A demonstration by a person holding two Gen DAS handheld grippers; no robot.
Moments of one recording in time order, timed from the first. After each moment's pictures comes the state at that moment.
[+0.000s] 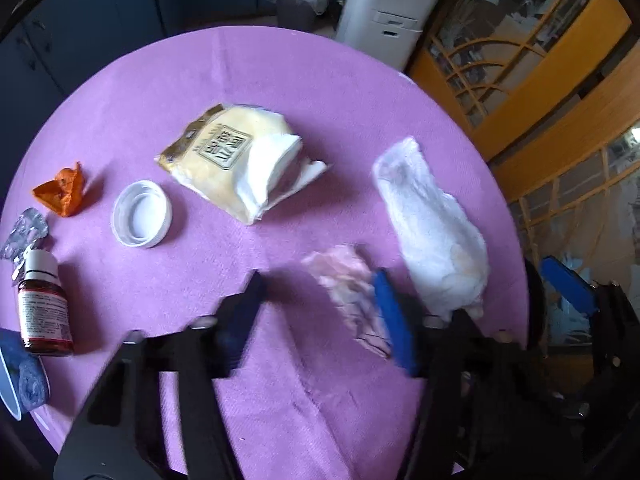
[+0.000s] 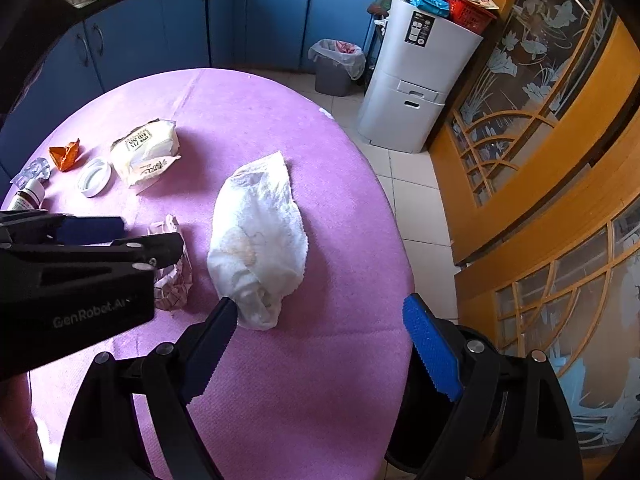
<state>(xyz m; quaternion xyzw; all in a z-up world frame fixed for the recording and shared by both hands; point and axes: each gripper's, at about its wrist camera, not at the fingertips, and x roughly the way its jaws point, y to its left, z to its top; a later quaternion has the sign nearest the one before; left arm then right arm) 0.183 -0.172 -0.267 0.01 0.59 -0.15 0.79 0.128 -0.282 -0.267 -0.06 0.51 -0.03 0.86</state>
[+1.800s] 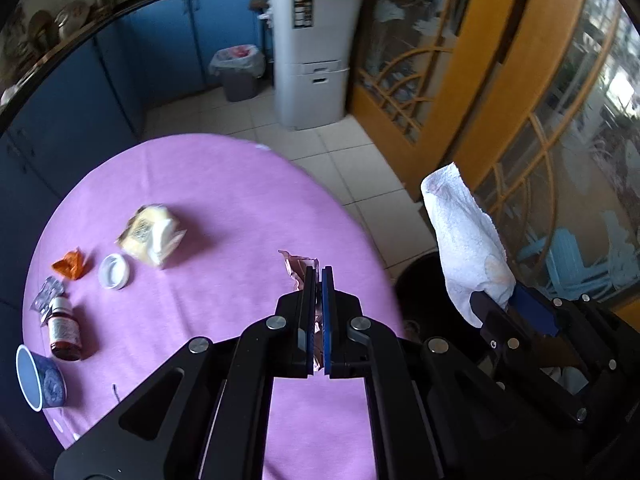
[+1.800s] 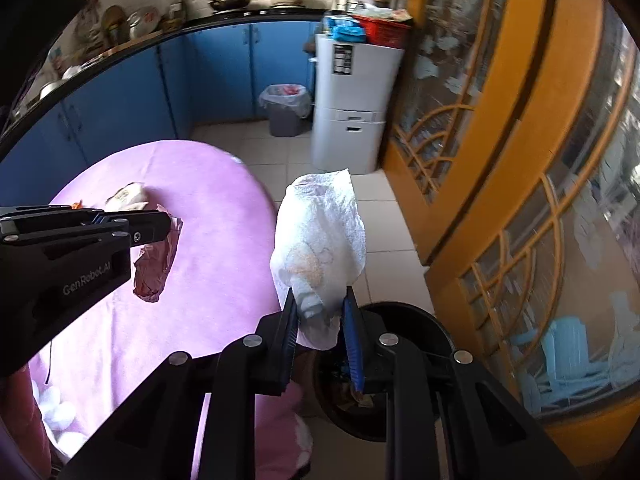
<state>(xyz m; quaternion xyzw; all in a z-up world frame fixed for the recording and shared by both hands) 0.107 -0.274 -0.186 0.09 0.49 -0.22 0.84 0.027 -0.372 -0.201 0.01 0.44 -0.09 0.90</state>
